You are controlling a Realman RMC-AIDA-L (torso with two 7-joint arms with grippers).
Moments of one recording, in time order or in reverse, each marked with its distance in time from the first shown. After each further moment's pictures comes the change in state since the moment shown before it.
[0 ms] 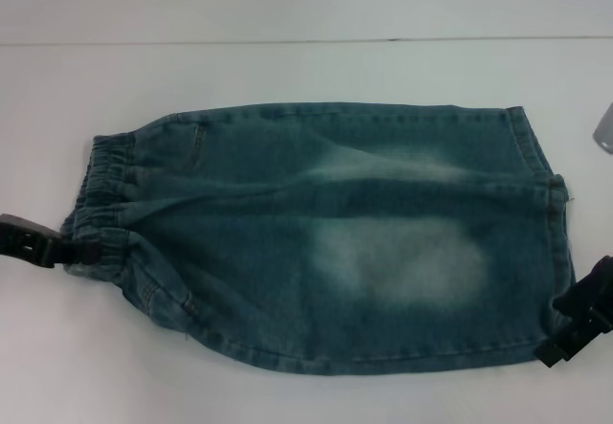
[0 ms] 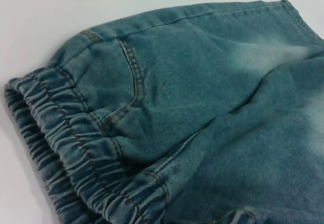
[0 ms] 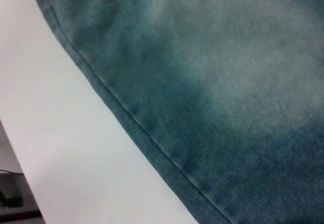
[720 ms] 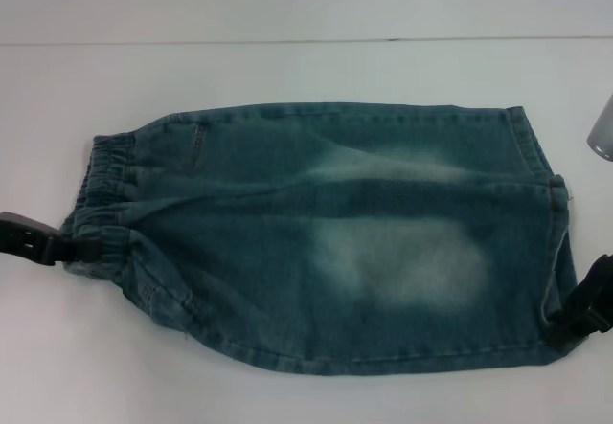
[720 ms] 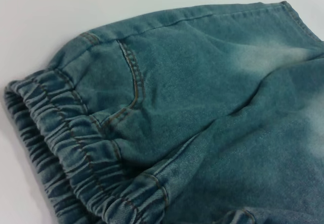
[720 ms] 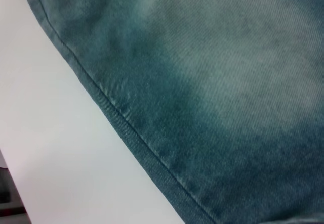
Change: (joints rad) left arm -0.003 0.000 -0.003 0.000 0.000 0.000 0.000; right arm -0.002 0.006 -0.020 -0.005 -0.004 0.024 -0.005
